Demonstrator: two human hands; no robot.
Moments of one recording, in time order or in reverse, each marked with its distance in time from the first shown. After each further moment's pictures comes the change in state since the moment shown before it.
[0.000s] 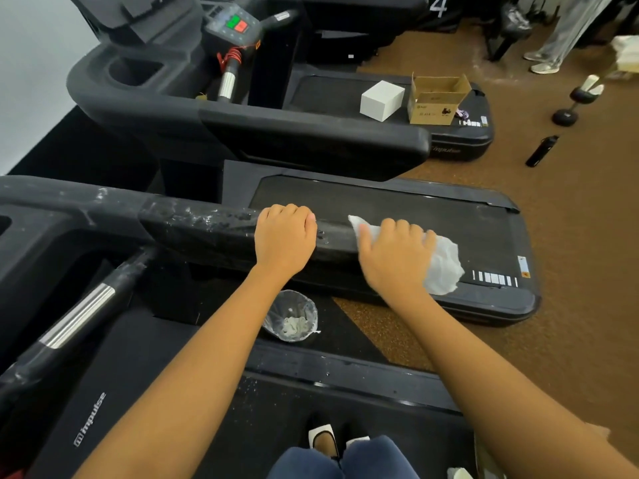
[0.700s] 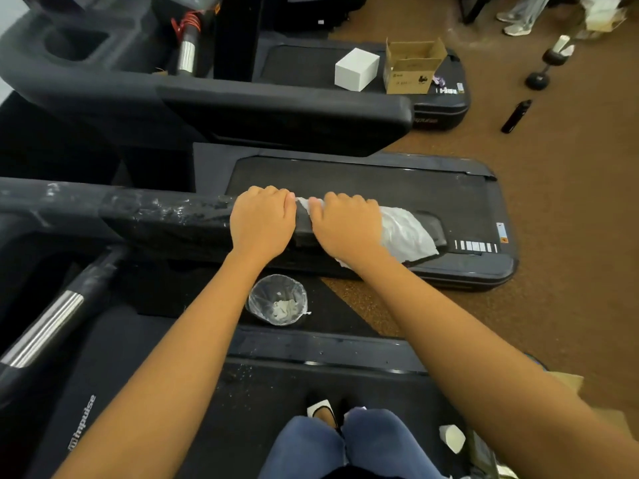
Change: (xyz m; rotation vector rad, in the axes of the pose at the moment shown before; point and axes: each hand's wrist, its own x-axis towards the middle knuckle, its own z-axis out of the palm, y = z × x) left_hand 0.010 -0.011 0.005 0.000 -0.014 0.064; right_hand 0.018 -0.040 0.004 0.057 -0.118 -0.239
